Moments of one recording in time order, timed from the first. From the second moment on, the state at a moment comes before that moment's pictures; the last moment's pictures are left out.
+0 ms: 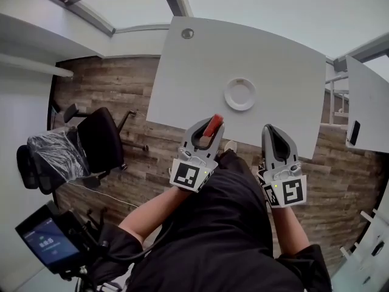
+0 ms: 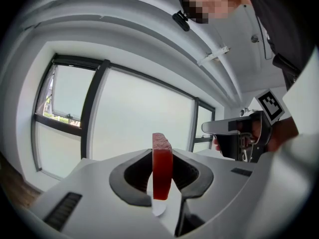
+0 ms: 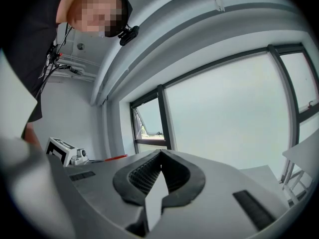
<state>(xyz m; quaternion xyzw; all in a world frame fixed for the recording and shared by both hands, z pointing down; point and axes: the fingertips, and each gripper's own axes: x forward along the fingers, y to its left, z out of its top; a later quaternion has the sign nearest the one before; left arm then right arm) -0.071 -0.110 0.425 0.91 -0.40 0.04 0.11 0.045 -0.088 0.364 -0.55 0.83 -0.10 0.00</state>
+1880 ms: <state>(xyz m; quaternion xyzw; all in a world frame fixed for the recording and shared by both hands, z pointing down) 0.028 -0.188 0.608 0.90 -0.36 0.18 0.19 0.095 -0.152 0.372 -0.56 0.82 -0.06 0.01</state>
